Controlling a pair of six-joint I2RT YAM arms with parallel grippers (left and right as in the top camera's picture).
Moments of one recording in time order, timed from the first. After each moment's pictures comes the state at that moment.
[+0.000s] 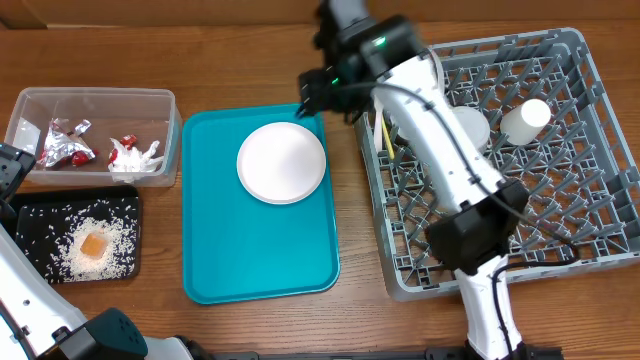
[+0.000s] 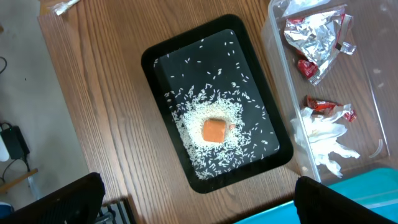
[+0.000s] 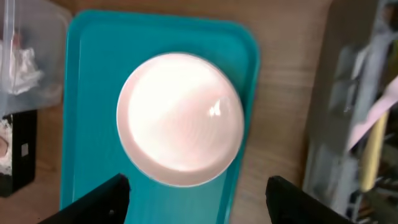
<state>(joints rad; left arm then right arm) 0.65 1.62 1.95 -1.57 -0.27 -0.57 0.55 2.28 2.49 -1.42 -0.15 0.36</state>
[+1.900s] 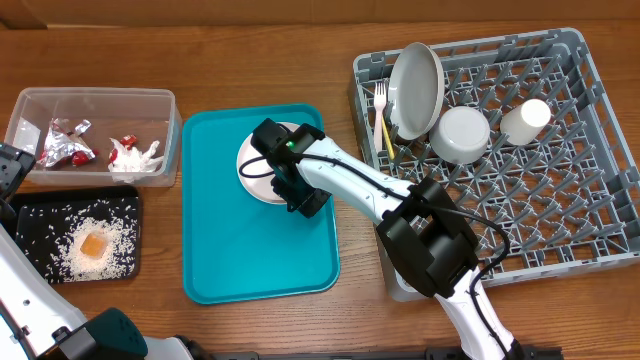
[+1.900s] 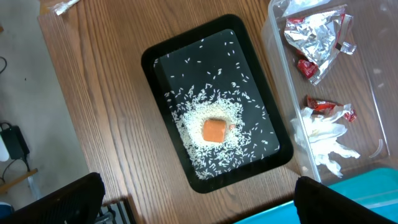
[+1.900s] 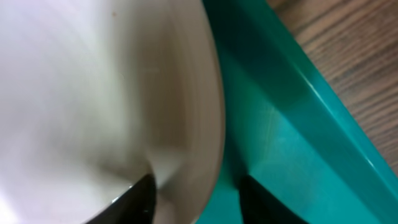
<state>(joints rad) 0.65 1.62 1.95 -1.57 -0.27 -0.57 0.79 2.30 1.84 -1.07 -0.04 1.48</state>
